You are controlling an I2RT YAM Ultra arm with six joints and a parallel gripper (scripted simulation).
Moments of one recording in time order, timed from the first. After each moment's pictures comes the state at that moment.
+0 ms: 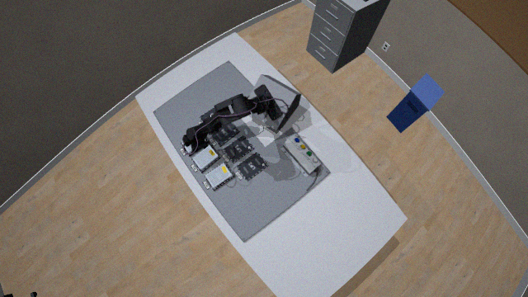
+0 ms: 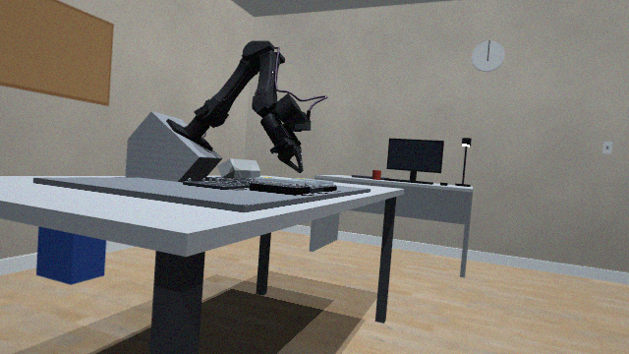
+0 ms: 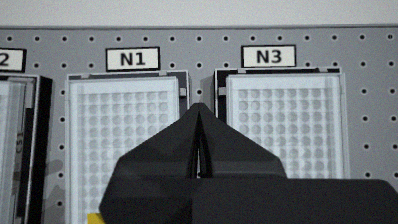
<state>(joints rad) -0.15 1.45 0.75 0.44 -0.43 0.08</state>
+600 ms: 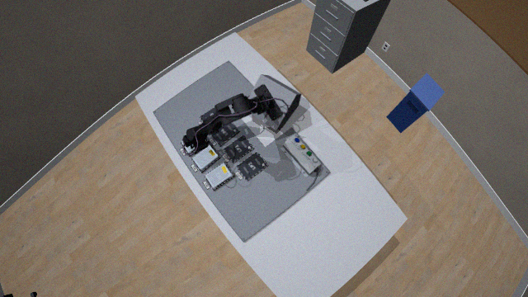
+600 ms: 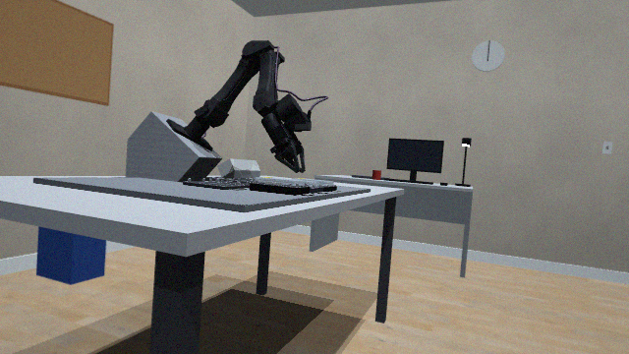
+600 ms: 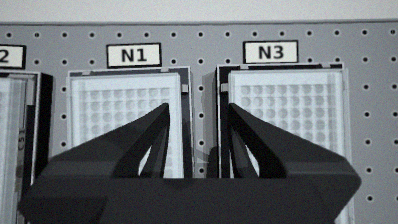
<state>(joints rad) -0.14 1.44 0.75 0.40 -0.42 0.08</state>
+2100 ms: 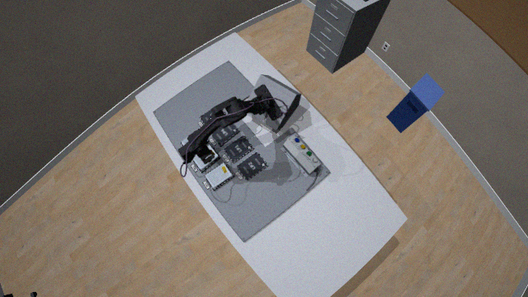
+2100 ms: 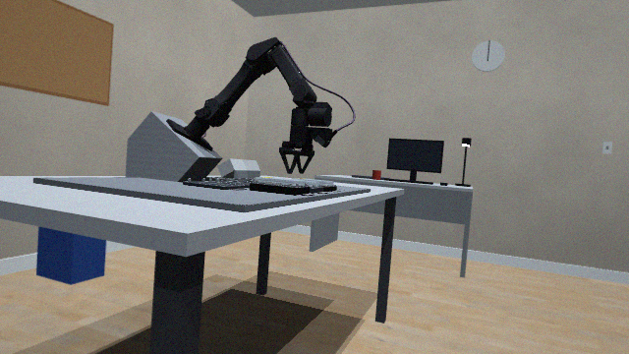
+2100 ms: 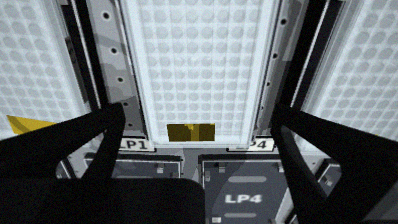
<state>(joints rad) 0.04 1.55 1.32 -0.74 -0.28 -0.10</state>
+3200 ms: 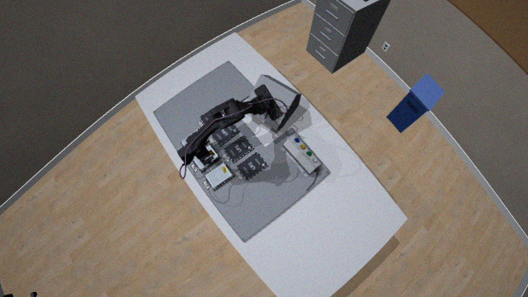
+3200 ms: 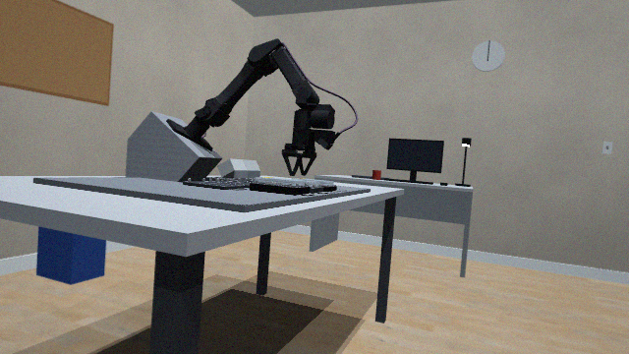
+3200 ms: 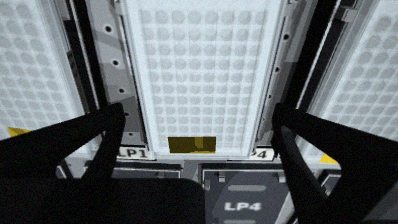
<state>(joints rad) 0.05 1.59 1.37 -0.74 -0.27 -0.10</state>
